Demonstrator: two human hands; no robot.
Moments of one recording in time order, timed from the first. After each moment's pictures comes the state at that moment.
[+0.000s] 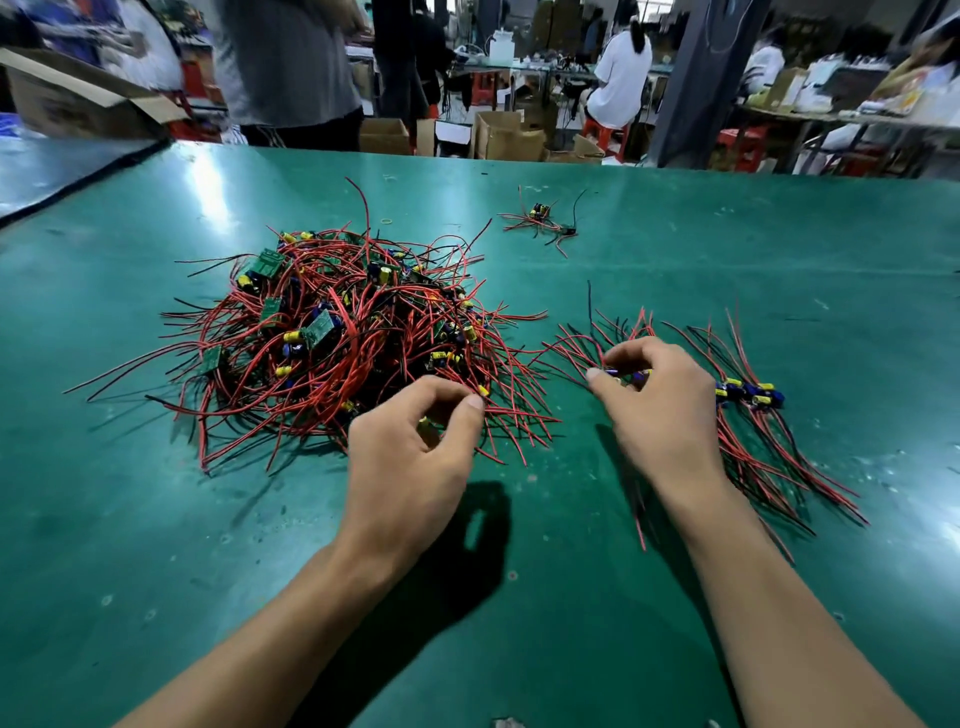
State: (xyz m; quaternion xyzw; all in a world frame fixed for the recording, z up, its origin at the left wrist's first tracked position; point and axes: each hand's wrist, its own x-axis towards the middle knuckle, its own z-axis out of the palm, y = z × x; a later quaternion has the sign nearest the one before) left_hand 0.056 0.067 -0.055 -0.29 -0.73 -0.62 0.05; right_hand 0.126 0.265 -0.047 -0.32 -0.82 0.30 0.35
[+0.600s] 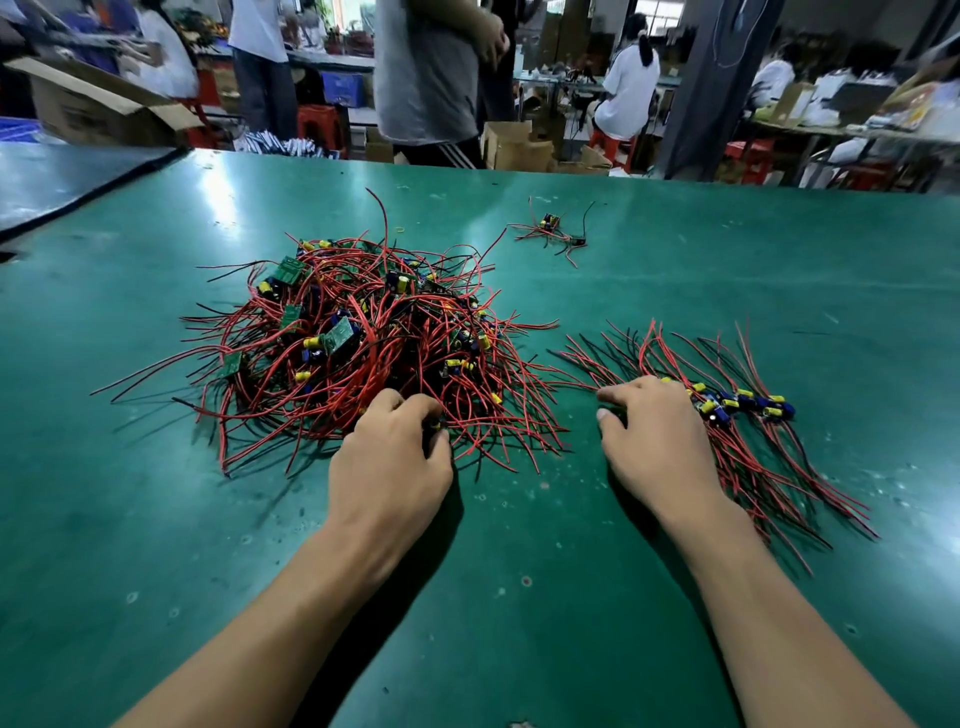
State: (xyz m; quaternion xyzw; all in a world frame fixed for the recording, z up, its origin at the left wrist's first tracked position) left_hand 0.029 0.054 -0.063 -0.26 -0.90 -0.34 0.09; right_hand 0.123 0.266 -0.063 -0.32 -0.92 0.11 0.19
